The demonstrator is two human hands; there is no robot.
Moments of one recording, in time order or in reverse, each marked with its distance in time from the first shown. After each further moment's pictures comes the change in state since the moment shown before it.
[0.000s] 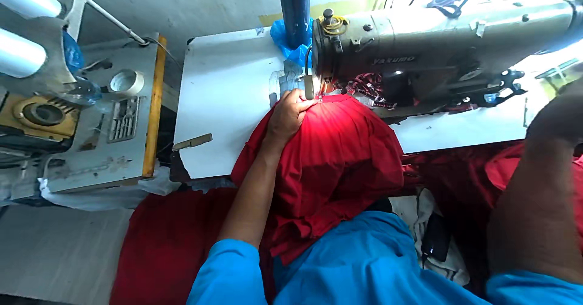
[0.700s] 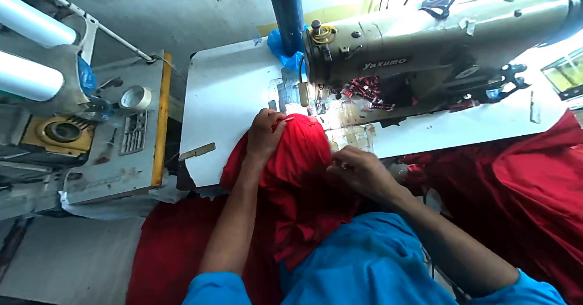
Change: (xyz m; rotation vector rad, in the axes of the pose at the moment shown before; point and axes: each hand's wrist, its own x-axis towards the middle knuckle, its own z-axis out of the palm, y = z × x) left_hand -0.060 0.021 -0.057 0.007 0.038 -0.227; right_hand -0.193 -0.157 0.091 0.395 -1.026 -0.294
